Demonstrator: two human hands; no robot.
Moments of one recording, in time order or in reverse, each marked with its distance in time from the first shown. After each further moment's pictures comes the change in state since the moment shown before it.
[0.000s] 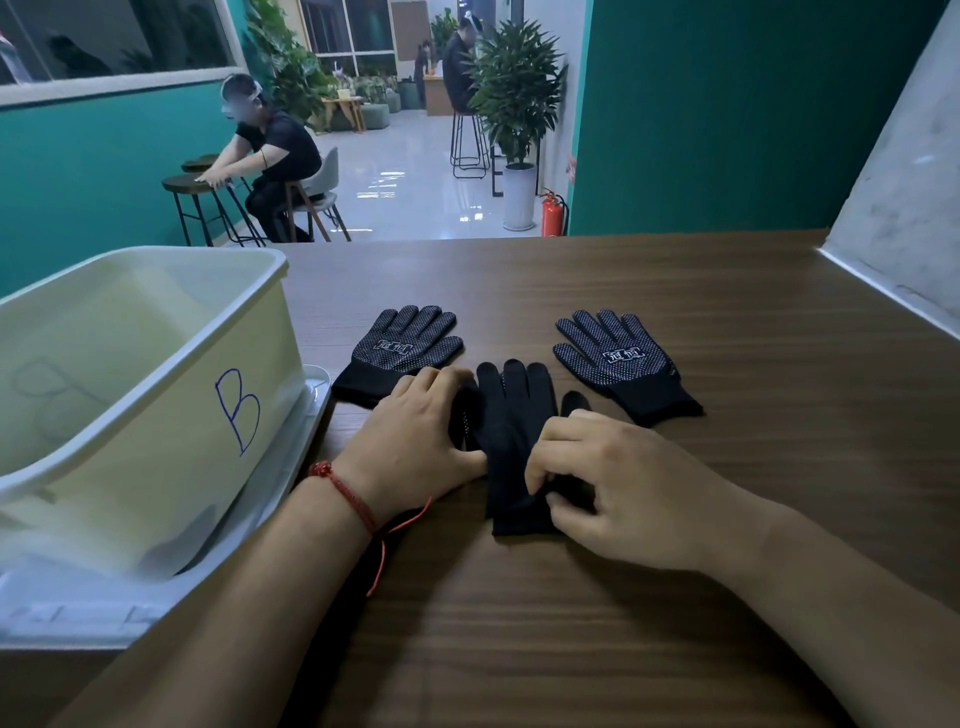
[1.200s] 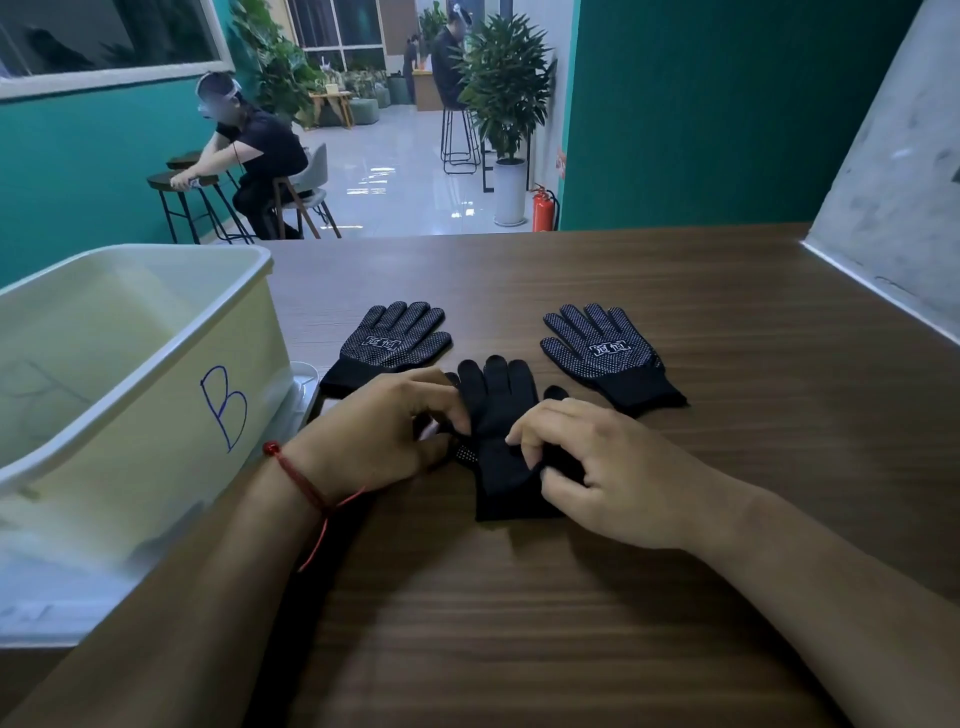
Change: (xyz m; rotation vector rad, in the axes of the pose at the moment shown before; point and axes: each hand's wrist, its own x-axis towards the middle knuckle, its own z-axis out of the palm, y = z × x) left_hand -0.002 -0.009 -0.032 -0.188 -0.074 0.369; right_hand 0.000 0.008 0.002 0.191 0.007 0.074
